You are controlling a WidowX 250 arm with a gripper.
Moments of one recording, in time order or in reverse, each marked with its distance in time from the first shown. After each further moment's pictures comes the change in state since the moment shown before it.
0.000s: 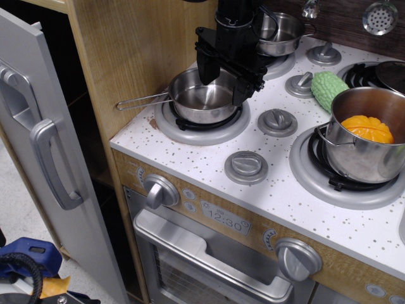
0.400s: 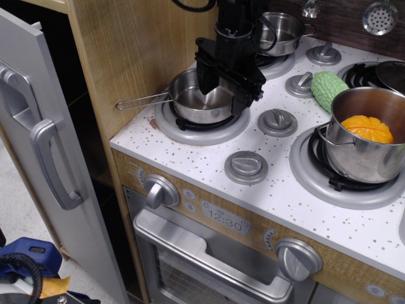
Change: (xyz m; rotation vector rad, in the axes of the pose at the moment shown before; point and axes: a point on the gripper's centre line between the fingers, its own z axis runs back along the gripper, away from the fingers) arm -0.005 -0.008 -0.018 -0.031 0.019 -0.018
